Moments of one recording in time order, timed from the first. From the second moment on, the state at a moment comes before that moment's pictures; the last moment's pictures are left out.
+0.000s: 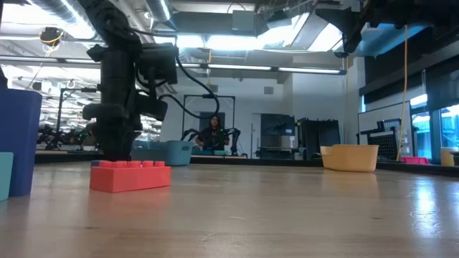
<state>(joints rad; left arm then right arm) 0.21 1.56 0.75 -0.57 0.02 -0.04 -0.03 0.71 0.40 0.42 0.01 0.36</state>
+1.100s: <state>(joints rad) 0.13 1.17 0.80 -0.43 -0.19 -0.22 -0.03 0.71 0.40 0.45 0.01 0.36</state>
